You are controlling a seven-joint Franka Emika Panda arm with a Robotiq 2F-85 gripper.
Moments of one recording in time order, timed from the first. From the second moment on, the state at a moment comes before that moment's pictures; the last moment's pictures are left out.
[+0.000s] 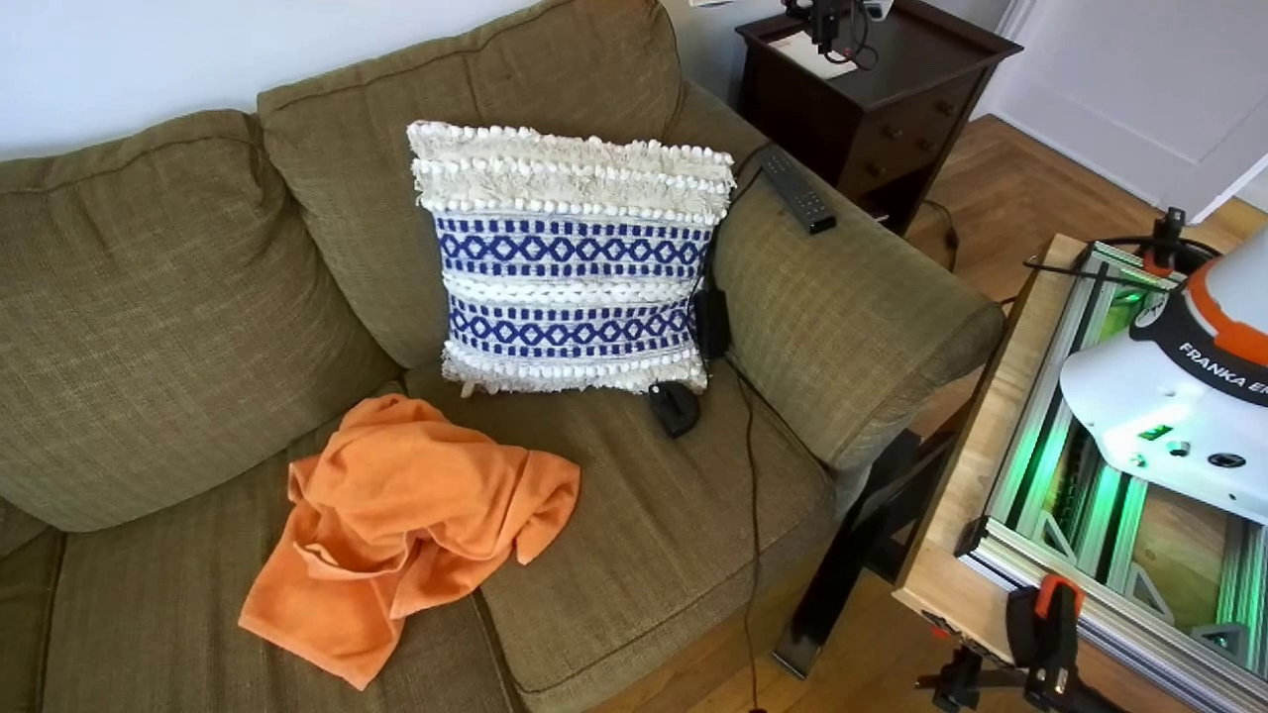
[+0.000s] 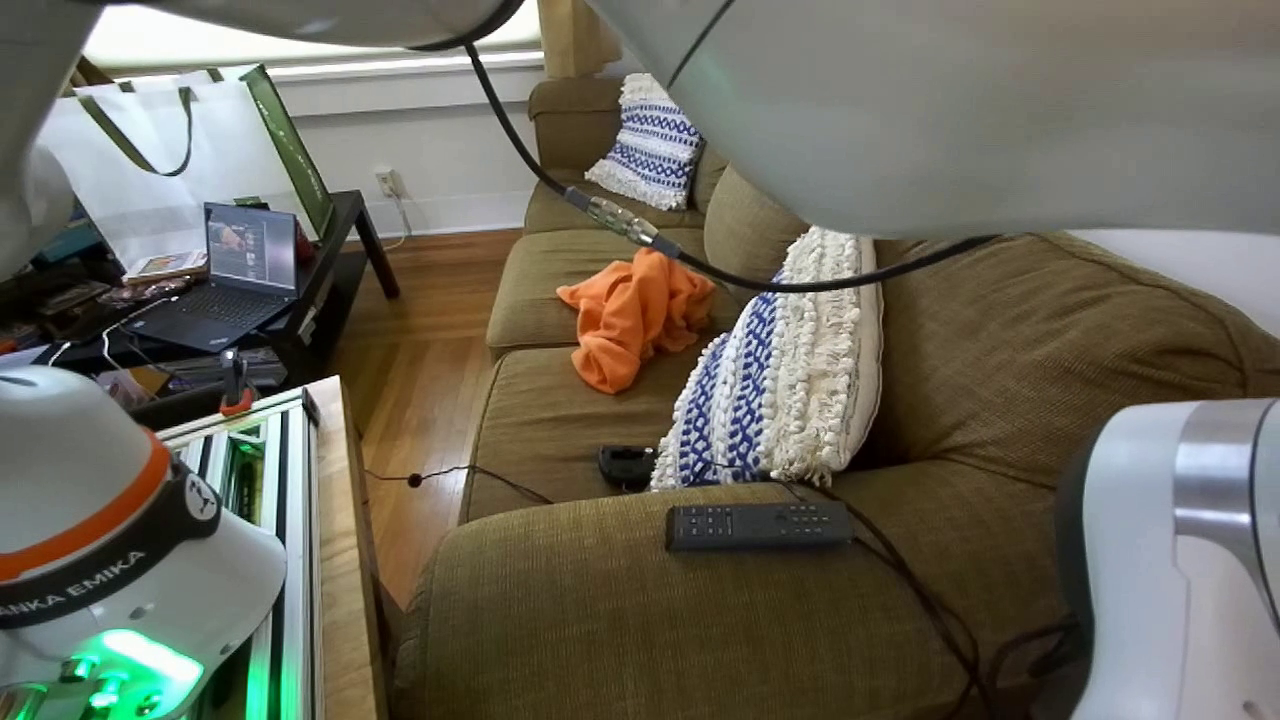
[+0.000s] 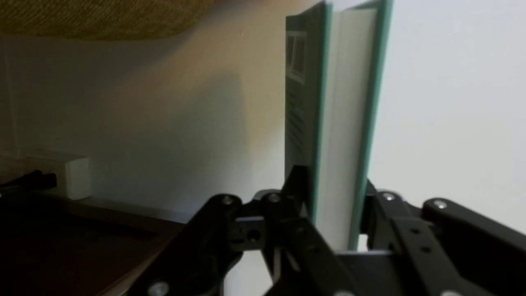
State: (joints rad) arm -0.41 0.92 -0.31 -1.45 2.31 2.45 -0.73
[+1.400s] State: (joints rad) arm -0.62 1.37 -0.28 -0.66 2.52 3.05 -0.60
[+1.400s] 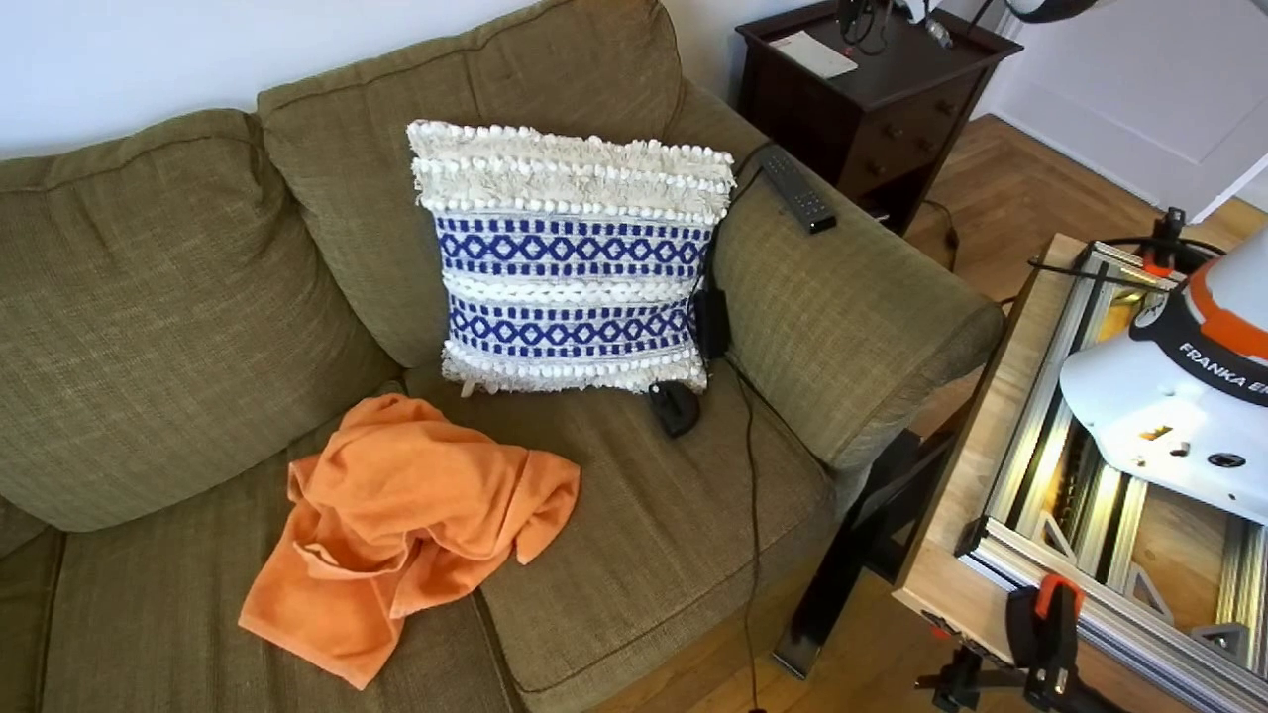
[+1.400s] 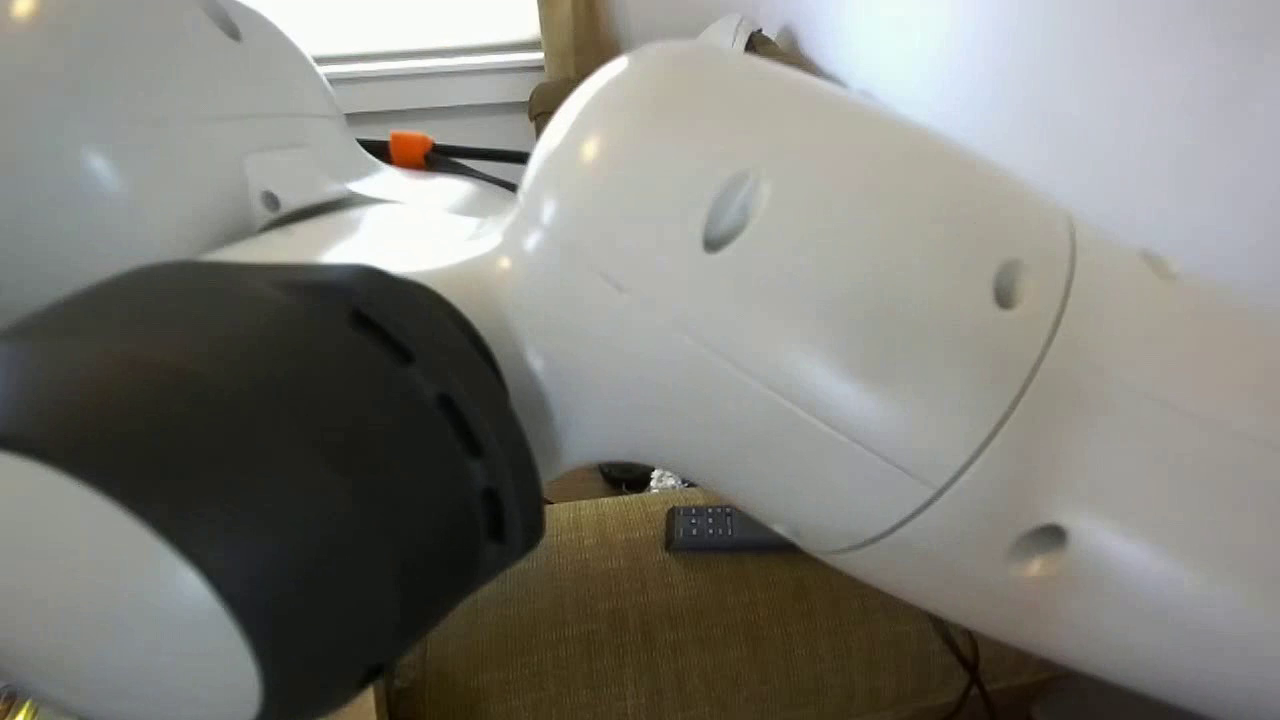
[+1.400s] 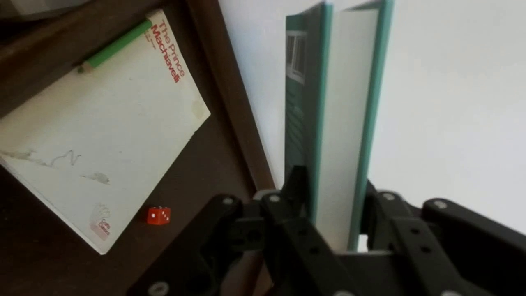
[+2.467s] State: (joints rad) arm -0.58 1.50 -0.54 -0.50 2.52 3.23 -0.38
